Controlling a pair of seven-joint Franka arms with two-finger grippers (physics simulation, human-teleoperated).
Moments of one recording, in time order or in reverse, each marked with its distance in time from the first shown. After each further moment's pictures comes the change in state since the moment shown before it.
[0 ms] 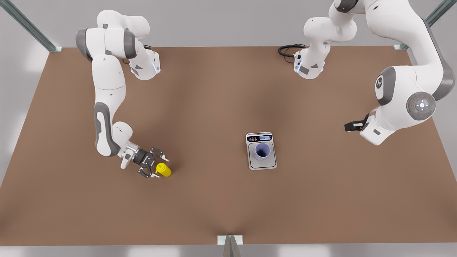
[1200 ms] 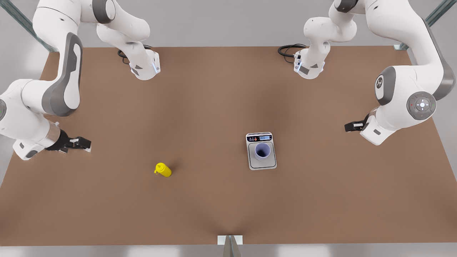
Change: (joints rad) left arm 0.000 0.000 0.000 0.000 0.000 0.005 0.000; right arm -0.254 -0.454 0.140 0.511 -1.846 -0.237 2.241
